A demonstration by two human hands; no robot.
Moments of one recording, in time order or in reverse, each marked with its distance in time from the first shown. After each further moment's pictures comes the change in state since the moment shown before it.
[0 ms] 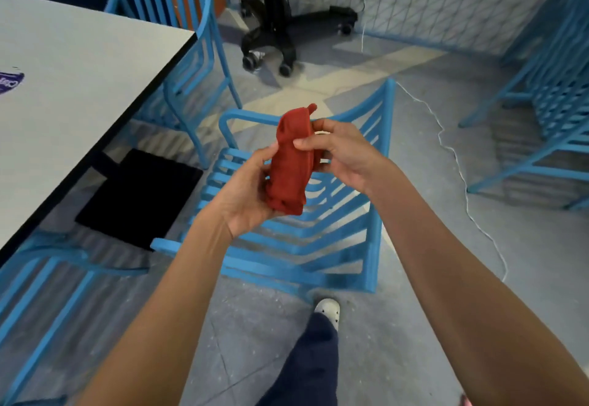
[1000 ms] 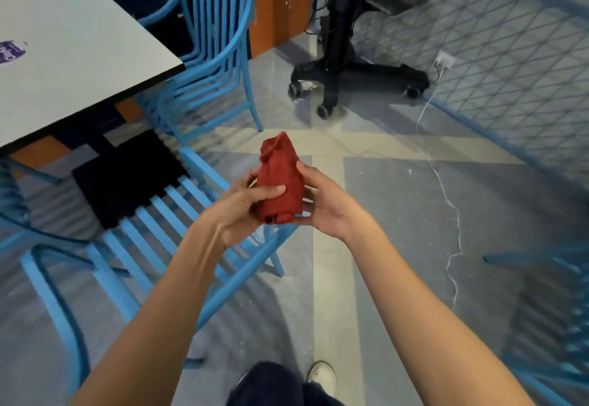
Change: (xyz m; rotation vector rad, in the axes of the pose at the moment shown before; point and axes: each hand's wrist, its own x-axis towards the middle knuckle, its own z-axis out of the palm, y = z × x) left_hand 0.325 0.101 0.219 -0.262 0.397 0.299; right_hand 0.254 -0.126 -0.318 0.070 -0.443 0.401
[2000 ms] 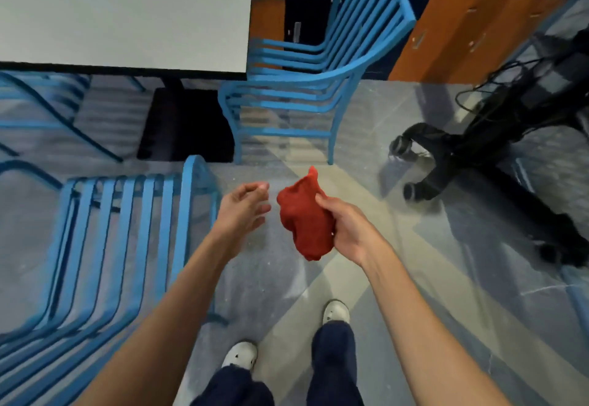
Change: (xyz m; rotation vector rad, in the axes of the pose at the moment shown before) left_hand 0.331 0.094 -0.017 -0.180 0.895 0.218; right_hand 0.363 -0.224 -0.097 -0.359 -0.179 0.307
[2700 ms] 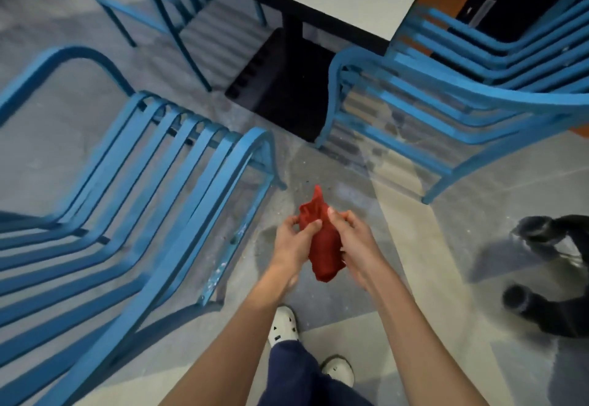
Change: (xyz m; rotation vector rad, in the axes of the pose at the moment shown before) left_hand 0.190 -0.109 0.030 -0.417 0.535 -0.199; right_hand 0.256 0.033 0.033 -0.605 -0.213 0.043
